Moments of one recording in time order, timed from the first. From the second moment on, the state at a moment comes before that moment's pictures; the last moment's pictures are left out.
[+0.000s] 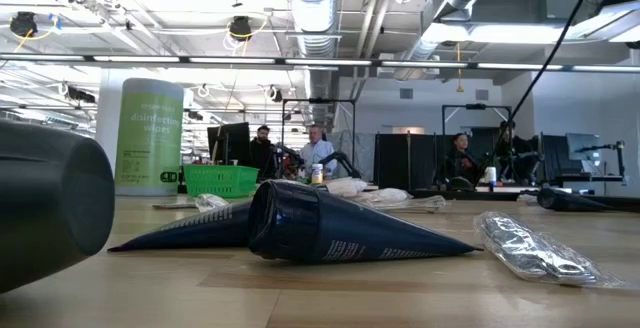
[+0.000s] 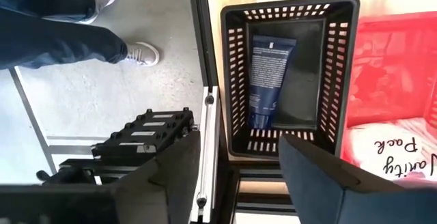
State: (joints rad) left arm -0.74 1.43 0.99 0.05 -0.69 -1.03; right arm 1.08 1.68 1.56 -1.24 -0.07 1.19
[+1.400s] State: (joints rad) left arm -0.74 1.43 0.99 0.06 -0.68 -1.03; right arm 1.09 1.87 1.43 -1.07 -0.06 1.15
